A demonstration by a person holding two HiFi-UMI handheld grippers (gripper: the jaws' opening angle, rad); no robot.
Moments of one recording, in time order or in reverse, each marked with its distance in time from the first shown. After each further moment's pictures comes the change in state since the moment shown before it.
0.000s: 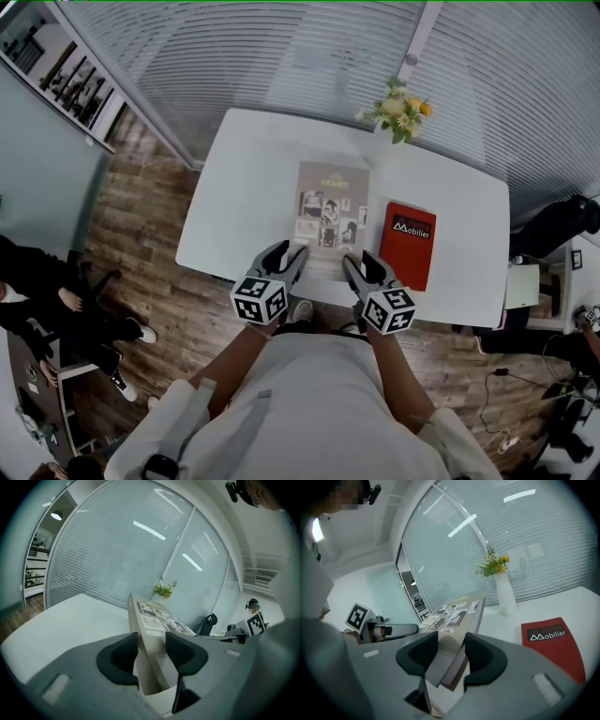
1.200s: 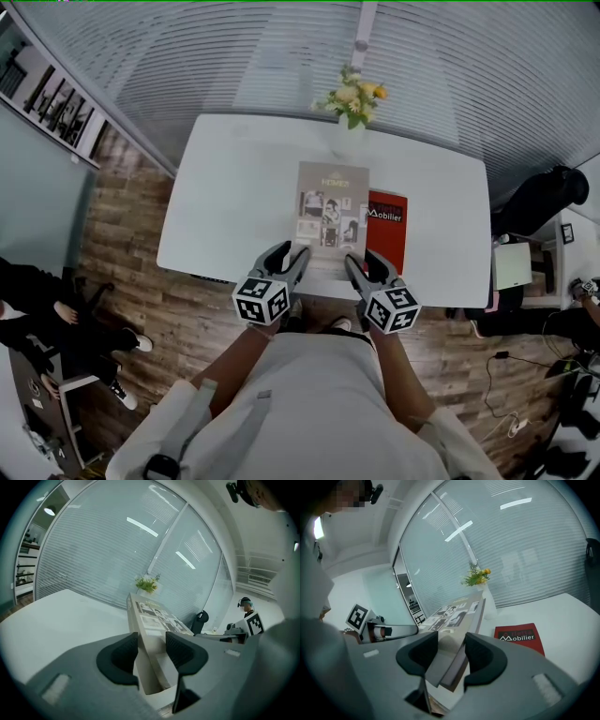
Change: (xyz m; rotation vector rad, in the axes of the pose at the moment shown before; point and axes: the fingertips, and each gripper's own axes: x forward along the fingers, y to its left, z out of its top) left arm 0.028 -0.085 -0.022 0.017 0.029 -0.076; right arm -0.080 -0.049 0.004 -0.003 -0.036 -0.066
